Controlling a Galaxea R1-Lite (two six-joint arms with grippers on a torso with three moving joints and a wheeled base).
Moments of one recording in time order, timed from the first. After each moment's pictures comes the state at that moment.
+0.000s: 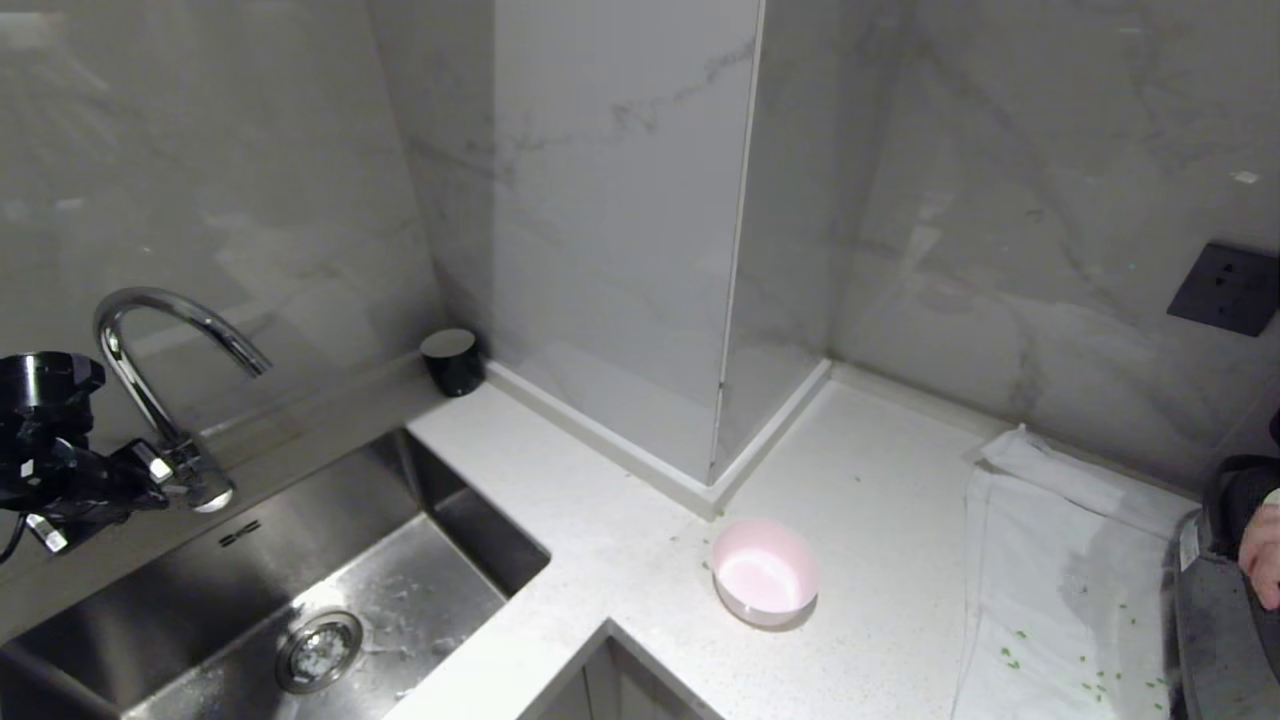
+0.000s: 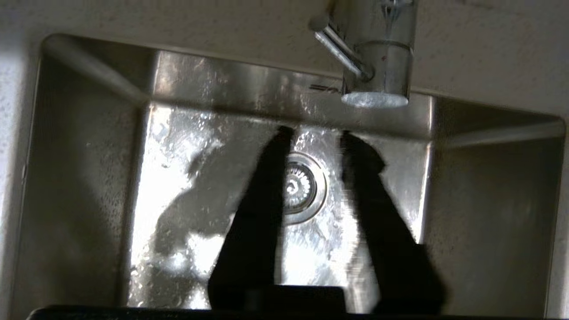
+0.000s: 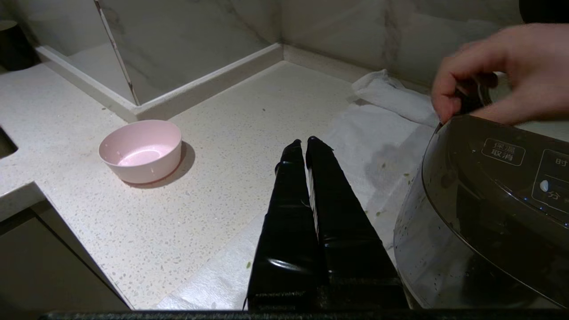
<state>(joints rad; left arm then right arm) 0.46 2.04 -1.11 -0.15 0.17 -0.47 0.00 0.00 0.00 0.00 0.00 0.00</state>
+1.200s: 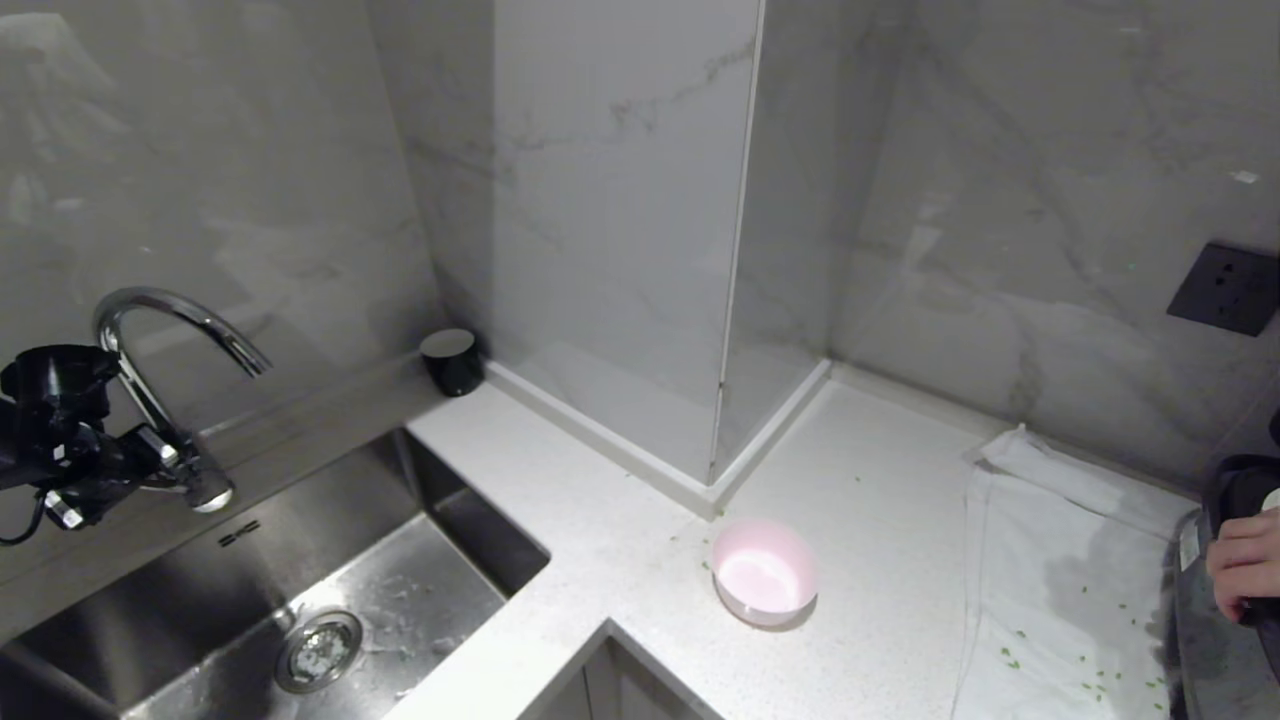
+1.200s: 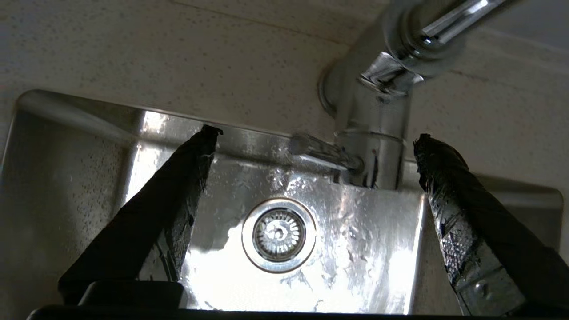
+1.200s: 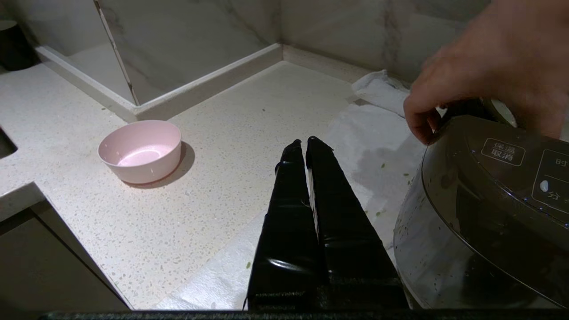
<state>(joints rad) 0.48 2.19 -1.30 -0.15 0.21 -0.49 0.00 0.00 0.00 0.00 0.00 0.00</state>
